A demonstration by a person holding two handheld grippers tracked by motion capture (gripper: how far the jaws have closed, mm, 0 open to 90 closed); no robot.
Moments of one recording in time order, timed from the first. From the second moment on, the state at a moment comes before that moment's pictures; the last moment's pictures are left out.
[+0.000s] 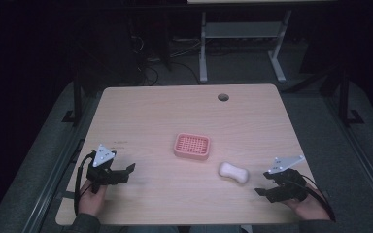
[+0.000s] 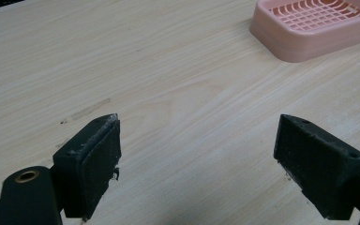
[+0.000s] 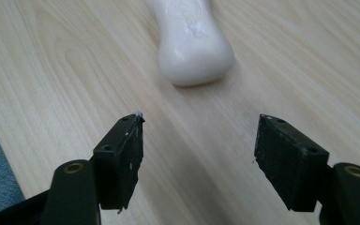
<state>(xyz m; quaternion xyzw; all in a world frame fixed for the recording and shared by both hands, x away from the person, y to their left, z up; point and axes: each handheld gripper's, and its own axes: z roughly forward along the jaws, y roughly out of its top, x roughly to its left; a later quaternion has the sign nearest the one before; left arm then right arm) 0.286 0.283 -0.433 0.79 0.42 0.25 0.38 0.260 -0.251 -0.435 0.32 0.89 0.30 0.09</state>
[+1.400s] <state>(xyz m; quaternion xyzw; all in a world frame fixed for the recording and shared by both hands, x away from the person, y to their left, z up) 0.287 0.287 -0.431 0.78 0.42 0.25 0.39 0.317 -0.178 -0.424 0.24 0.94 0.25 0.06</state>
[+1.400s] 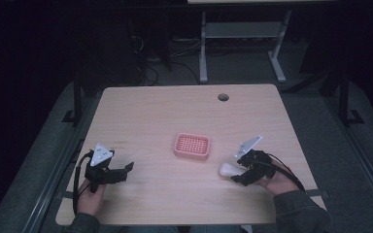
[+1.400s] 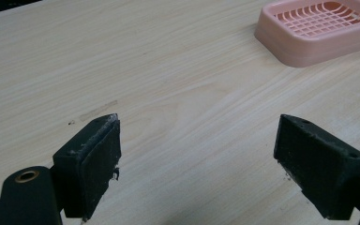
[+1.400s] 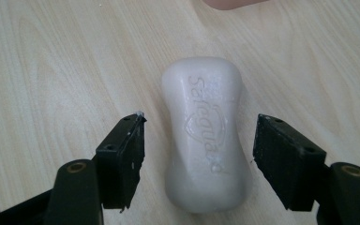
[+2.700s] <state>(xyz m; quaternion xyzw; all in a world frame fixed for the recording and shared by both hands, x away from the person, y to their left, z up) 0.287 0.287 -0.431 0.78 0.42 0.25 0.39 0.332 -0.163 -0.443 0.23 0.95 0.20 0.05</state>
